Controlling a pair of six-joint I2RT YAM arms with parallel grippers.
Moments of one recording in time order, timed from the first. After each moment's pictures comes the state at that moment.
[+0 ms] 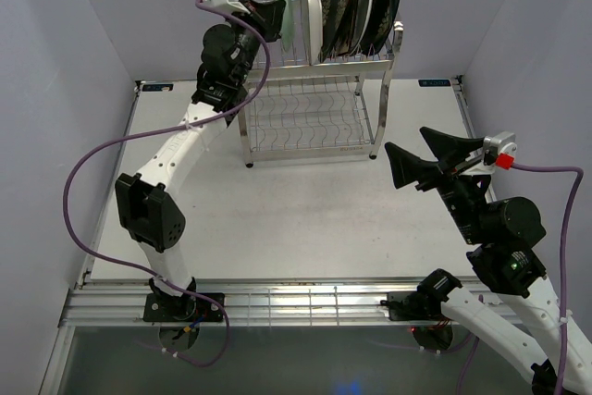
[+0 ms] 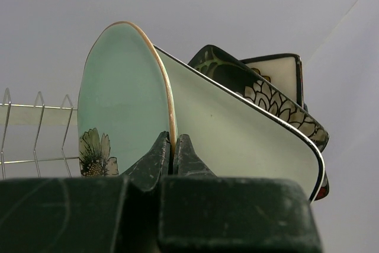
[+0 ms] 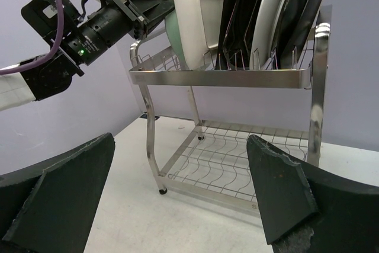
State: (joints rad) left arm -0.45 1.79 1.82 0.35 -0.06 -0.53; right arm 0.69 0.48 0.85 0.01 0.15 0.18
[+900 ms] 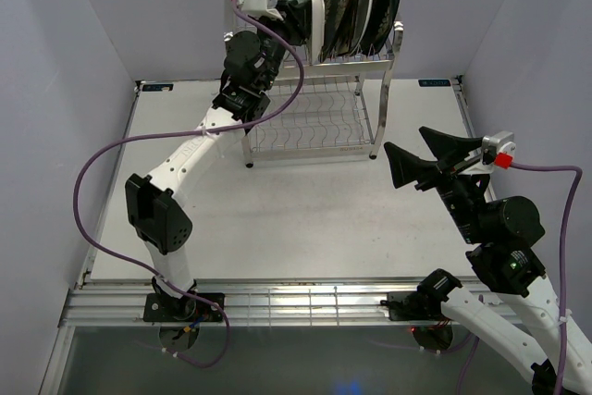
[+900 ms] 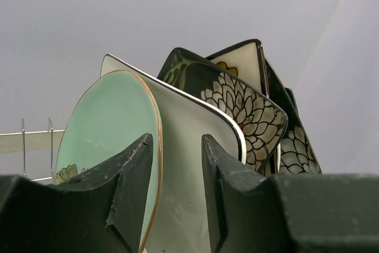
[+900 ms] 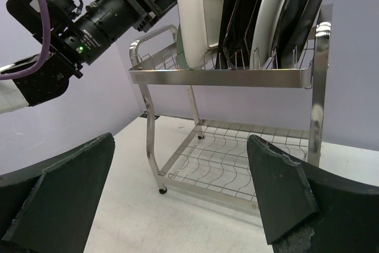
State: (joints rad) left arm -0.60 1.82 1.87 0.38 -0.19 -0.23; right arm 0.69 0.48 0.85 0.01 0.15 0.18
